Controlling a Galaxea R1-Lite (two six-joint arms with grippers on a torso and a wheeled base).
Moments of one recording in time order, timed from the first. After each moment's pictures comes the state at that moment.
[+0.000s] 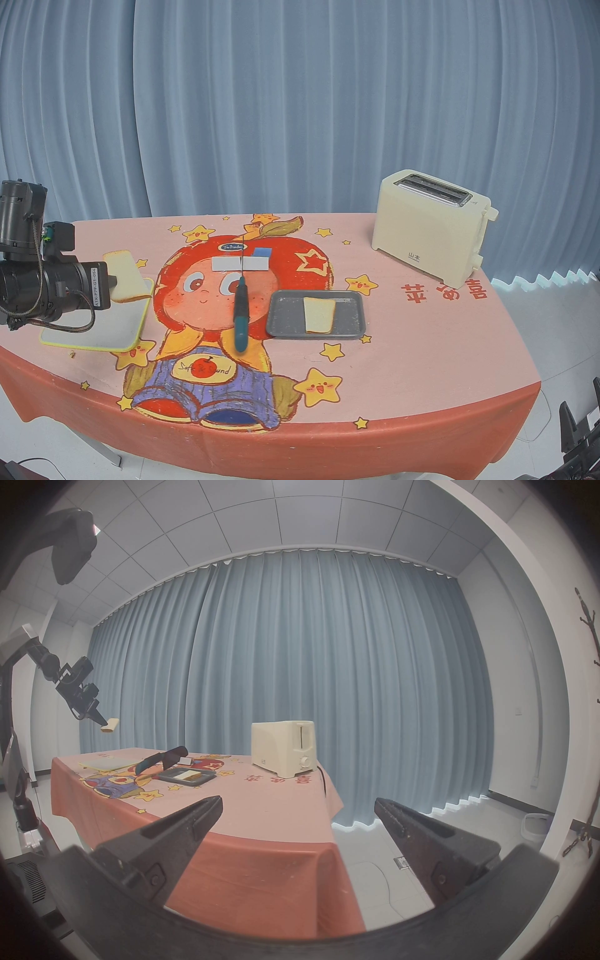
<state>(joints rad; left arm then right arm) -0.20 1.35 -0.90 0.13 0.12 -0.18 0.00 0.02 -0.02 0.01 0.02 0.01</state>
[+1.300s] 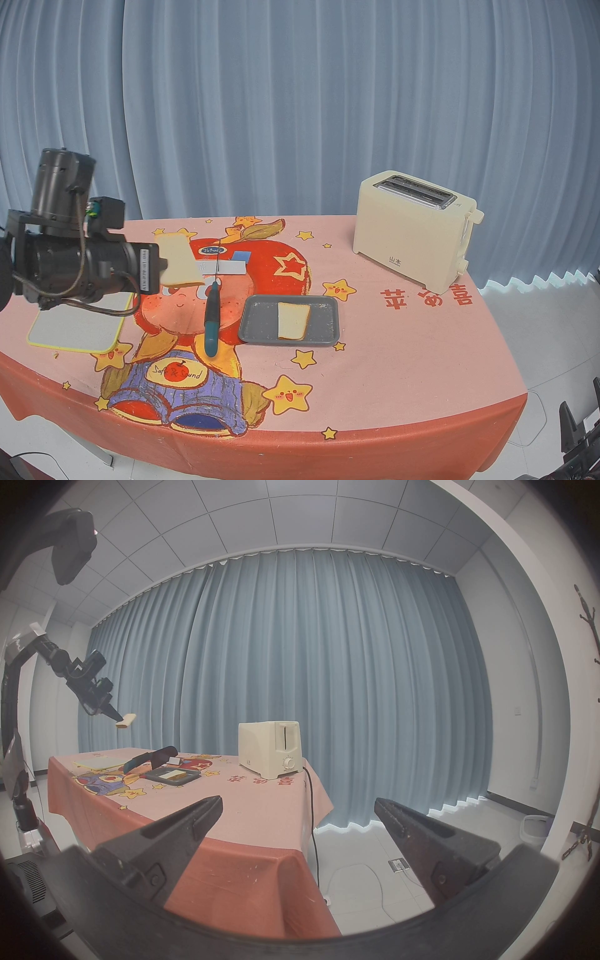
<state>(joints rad) -0.38 1.48 -1.05 0.13 0.11 -0.18 0.00 0.02 -0.02 0.01 0.02 0.01</state>
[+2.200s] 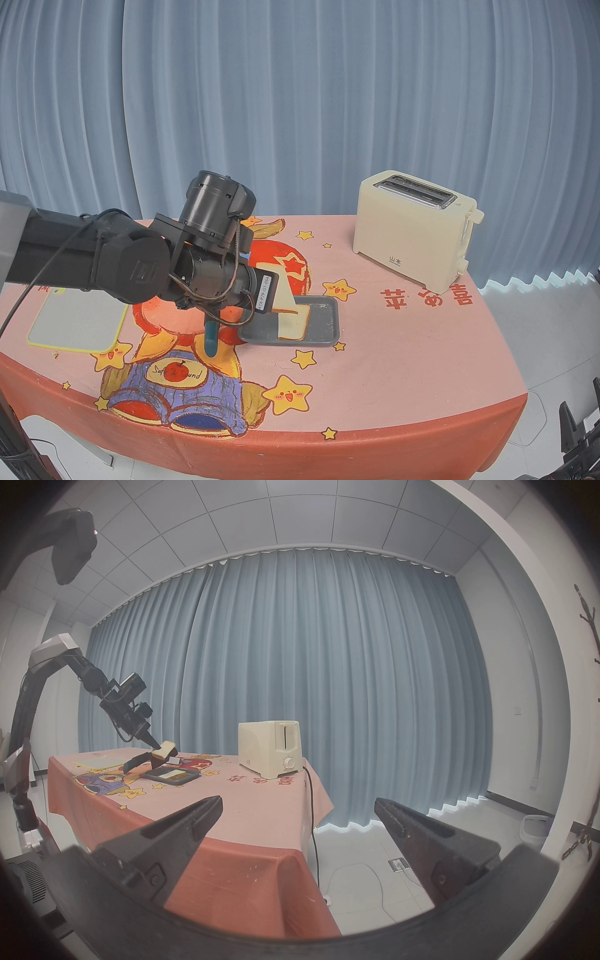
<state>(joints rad) -0.57 1.91 -1.32 0.14 0.12 -0.15 0.00 0.02 -0.02 0.01 0.02 0.01</state>
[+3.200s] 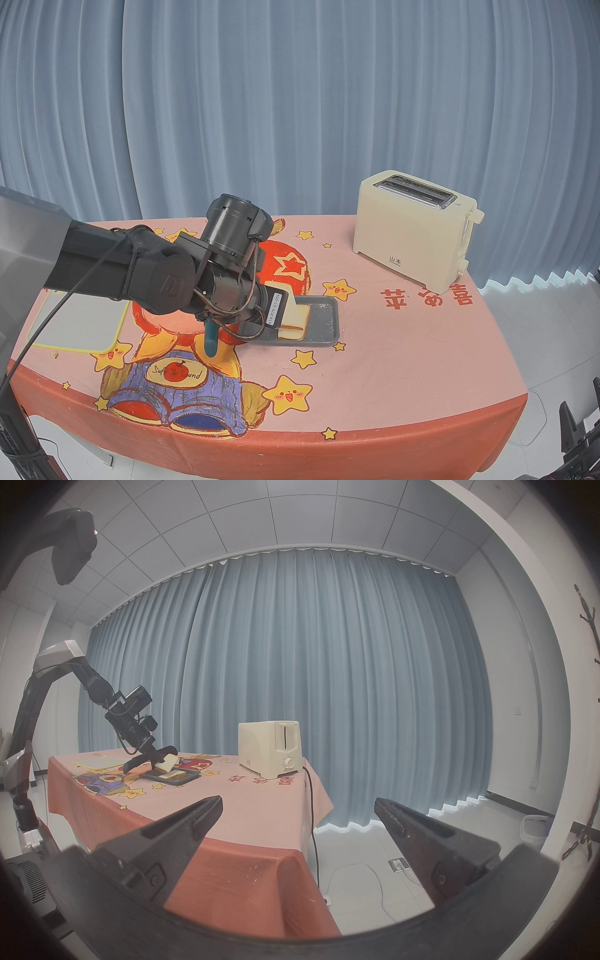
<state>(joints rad) -0.58 1.99 -1.33 0.13 0.12 -0.15 0.00 0.02 -0.02 0.01 0.02 0.01</state>
